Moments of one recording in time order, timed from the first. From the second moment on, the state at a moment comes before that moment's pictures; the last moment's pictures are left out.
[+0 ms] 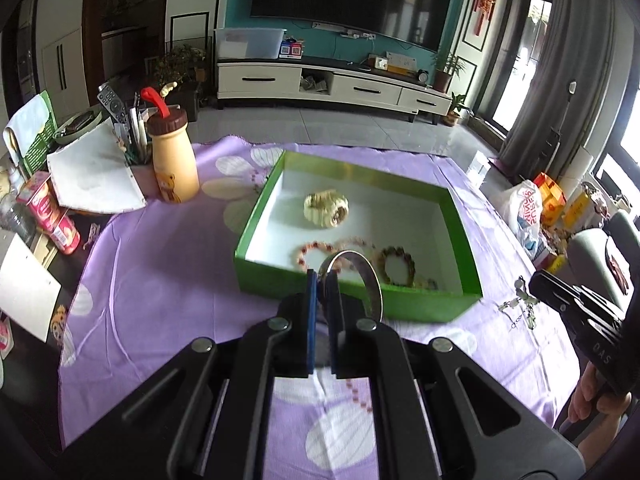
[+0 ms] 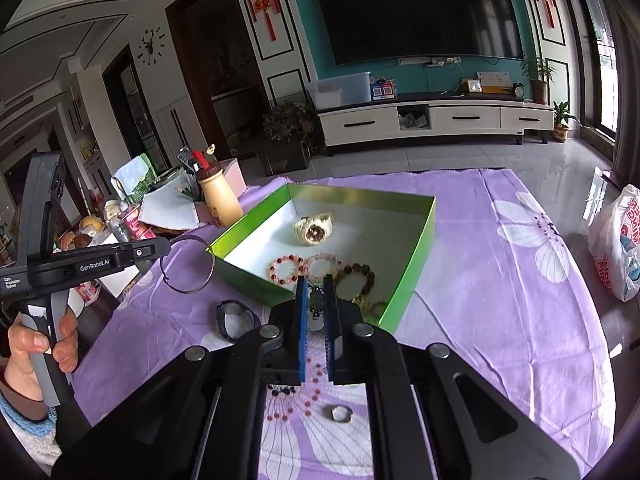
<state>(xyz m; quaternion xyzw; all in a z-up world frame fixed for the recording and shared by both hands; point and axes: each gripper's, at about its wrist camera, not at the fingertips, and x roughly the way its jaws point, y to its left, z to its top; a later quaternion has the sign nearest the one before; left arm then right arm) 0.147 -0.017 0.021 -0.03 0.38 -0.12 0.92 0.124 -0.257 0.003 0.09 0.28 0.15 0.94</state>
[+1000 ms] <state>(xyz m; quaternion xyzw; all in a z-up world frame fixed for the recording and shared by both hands) 0.278 -0.037 -0.019 -0.02 0.45 -0.07 0.89 0.245 -0.254 -0.018 0.09 0.34 0.14 0.93</state>
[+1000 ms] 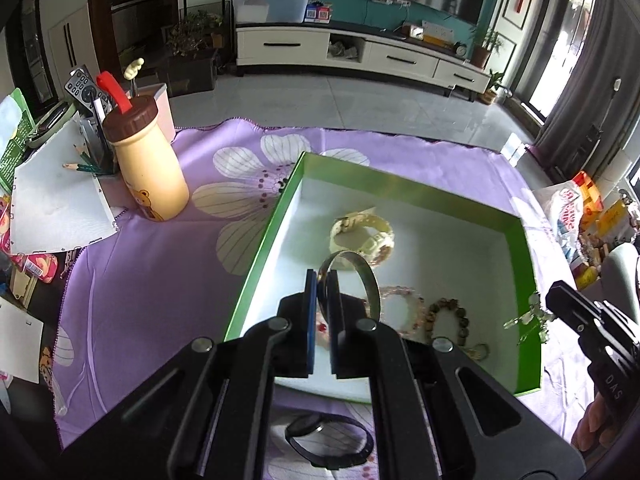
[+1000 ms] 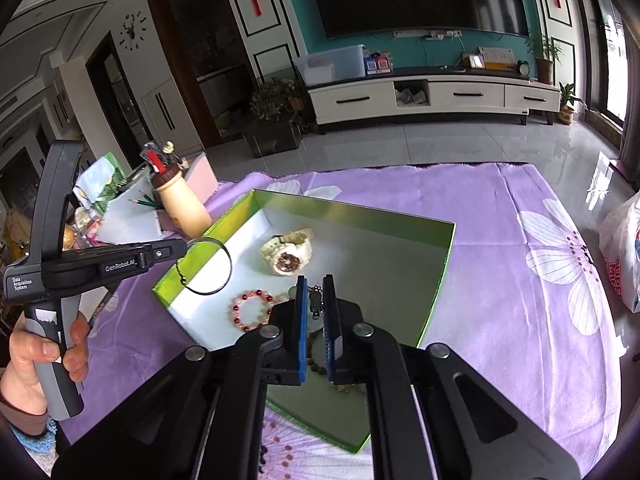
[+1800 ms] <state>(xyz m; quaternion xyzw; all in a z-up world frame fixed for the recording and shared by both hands) 0.304 -0.048 -0.040 0.01 0.46 -0.06 0.88 0.293 -0.256 -0.047 0.10 0.38 0.12 0.91</state>
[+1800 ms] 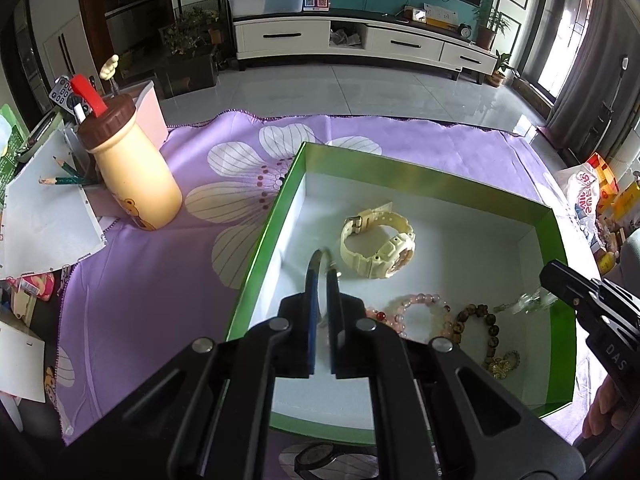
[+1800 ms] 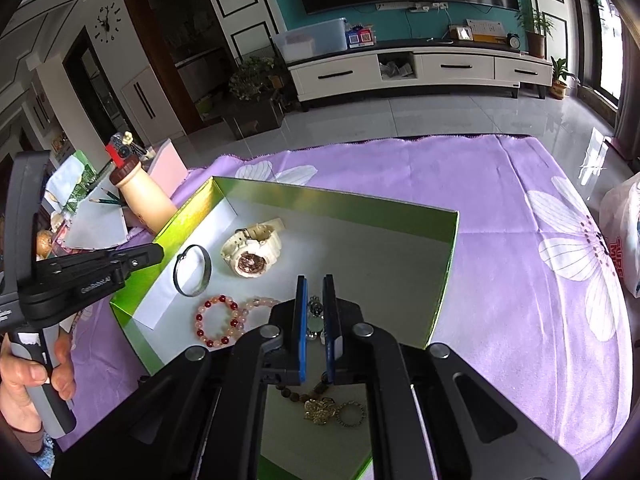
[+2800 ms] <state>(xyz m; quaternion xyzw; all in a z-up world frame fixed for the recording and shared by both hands) 0.161 -0.001 -0.045 -0.03 0.44 -0.08 0.89 0.138 -0.255 -0.051 0.07 0.35 0.16 0.92</state>
